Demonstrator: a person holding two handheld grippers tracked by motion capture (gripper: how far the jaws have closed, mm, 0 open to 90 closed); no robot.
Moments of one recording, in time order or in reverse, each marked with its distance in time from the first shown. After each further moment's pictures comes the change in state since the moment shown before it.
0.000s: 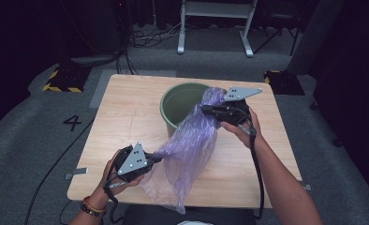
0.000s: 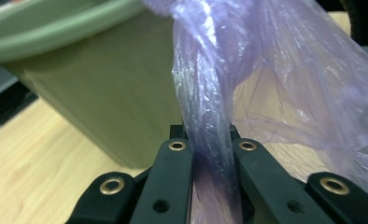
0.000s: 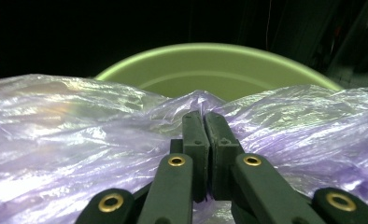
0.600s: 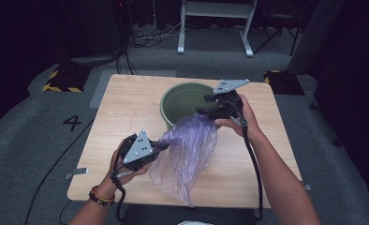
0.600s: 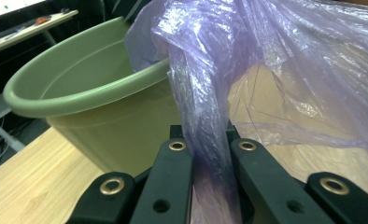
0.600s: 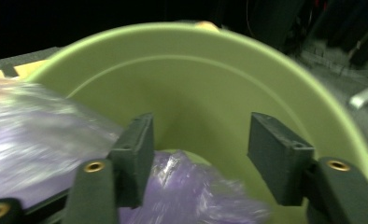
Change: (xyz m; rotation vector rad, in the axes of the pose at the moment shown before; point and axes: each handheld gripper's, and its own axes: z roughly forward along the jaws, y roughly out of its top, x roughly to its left) left arm 0.016 0.022 0.014 -0.053 0.054 -0.032; right arm -0.008 0.018 0.017 0.126 -0.098 -0.044
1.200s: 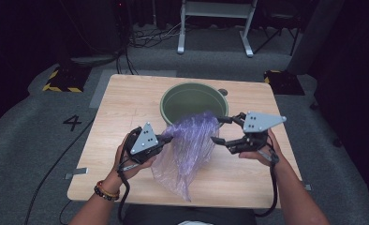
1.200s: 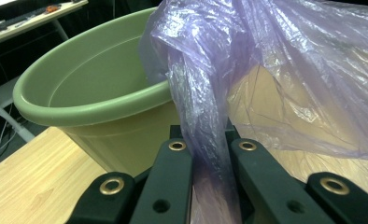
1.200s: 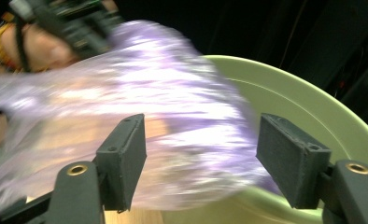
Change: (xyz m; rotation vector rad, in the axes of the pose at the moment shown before) left arm 0.008 0.012 0.017 0.033 0.041 -0.038; right arm 0.056 -0.054 -0.076 -0.233 0.125 -0.217
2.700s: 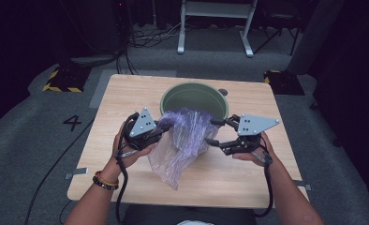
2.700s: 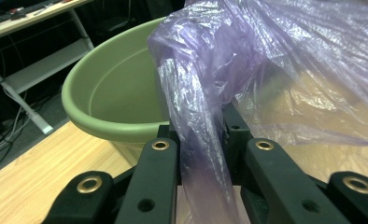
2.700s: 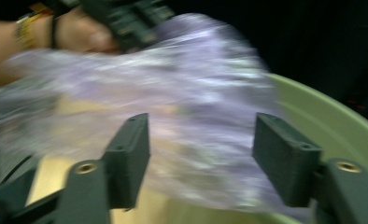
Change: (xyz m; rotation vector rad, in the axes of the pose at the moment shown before) left arm 0.027 0.016 0.001 0.026 0.036 -0.042; right arm 0.001 -0.002 0.014 -0.042 0.047 -0.014
